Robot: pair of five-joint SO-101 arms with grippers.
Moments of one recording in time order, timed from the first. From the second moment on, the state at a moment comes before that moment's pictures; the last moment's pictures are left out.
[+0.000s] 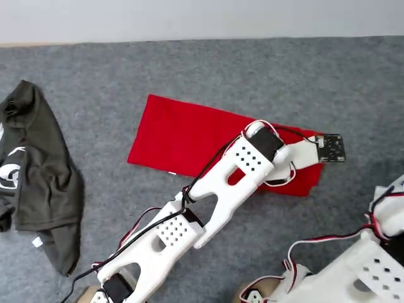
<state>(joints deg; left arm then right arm) 45.5 60.6 -72.0 99.0 -29.8 43.9 -45.0 1.8 100.5 31.8</state>
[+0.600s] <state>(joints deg) 56.4 42.2 -43.6 99.0 -29.8 43.3 -45.0 1.9 100.5 31.8</state>
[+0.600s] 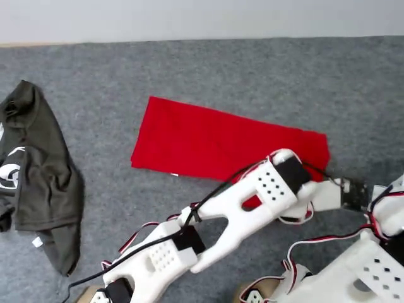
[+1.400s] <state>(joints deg) 47.6 41.6 -41.1 86.5 -31.2 43.3 -45.1 4.3 100.5 31.8</state>
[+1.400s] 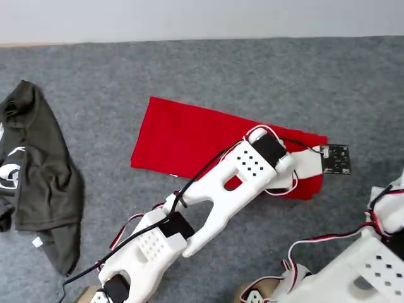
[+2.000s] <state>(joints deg) 43.3 55.5 -59.7 86.2 -31.4 43.3 -45.1 4.3 100.5 31.8</state>
